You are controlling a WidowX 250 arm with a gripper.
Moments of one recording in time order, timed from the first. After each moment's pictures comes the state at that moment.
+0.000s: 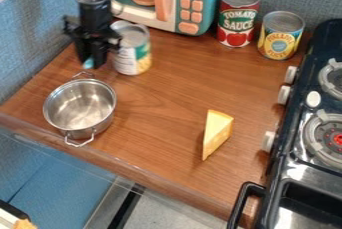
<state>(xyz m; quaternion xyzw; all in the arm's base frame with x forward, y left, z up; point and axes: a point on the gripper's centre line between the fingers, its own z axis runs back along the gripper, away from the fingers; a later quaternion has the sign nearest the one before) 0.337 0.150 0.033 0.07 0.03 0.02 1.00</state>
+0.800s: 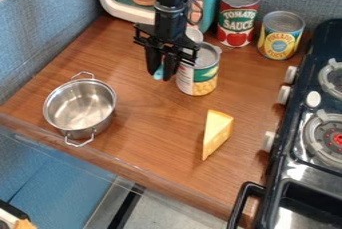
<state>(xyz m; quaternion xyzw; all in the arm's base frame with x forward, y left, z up) 0.355 0.039 0.035 0.04 0.01 -0.02 1.00</state>
